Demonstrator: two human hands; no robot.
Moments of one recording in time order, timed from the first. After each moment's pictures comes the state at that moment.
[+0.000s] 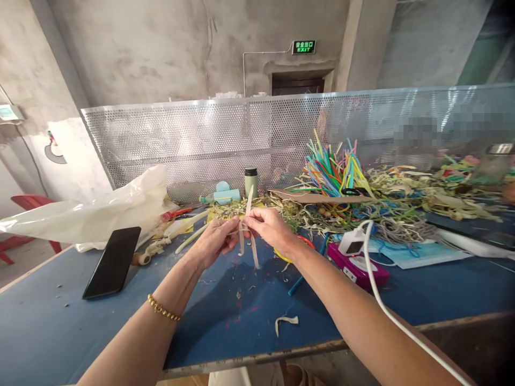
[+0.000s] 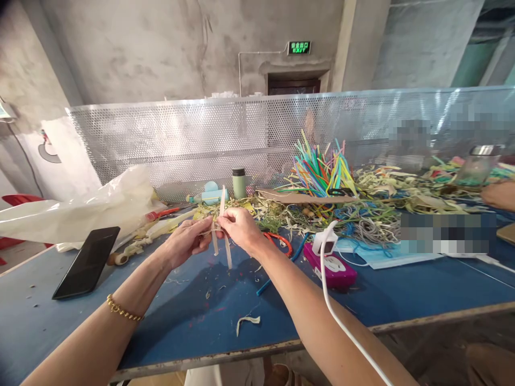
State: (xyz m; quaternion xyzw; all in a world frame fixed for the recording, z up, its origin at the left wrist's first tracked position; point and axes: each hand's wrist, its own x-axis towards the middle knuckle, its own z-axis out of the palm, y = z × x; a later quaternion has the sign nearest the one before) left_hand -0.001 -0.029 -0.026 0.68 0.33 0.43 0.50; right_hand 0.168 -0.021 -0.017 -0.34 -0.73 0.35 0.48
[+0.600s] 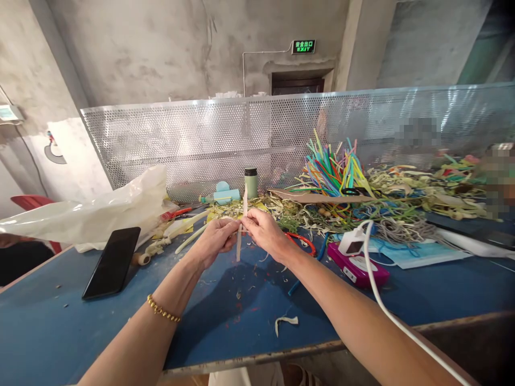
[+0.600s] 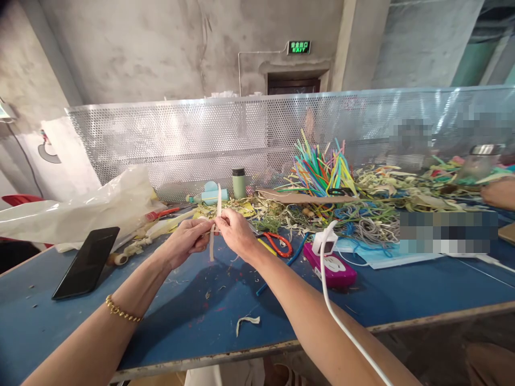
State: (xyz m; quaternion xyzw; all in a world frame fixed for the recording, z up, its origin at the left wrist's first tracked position) left_hand 0.002 -0.024 -0.028 0.66 0.35 0.44 0.50; right_hand 0.156 -0.018 -0.028 -0.37 -0.72 0.29 0.51
